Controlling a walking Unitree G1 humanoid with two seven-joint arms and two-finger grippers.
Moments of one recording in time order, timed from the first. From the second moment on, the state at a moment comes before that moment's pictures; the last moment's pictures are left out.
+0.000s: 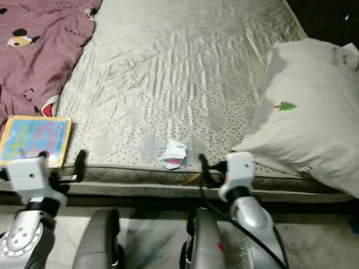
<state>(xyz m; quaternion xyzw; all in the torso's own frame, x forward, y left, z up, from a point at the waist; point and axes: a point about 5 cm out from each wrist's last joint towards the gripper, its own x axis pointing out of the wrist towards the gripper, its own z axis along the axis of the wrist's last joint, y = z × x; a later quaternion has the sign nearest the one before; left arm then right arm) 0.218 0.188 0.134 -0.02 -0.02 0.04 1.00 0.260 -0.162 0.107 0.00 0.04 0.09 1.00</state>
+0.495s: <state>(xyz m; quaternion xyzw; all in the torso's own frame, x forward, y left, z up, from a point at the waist) 0.217 0.190 0.133 -0.02 -0.01 0.05 1.00 0.260 -0.159 0.105 0.00 0.04 0.10 0.99</state>
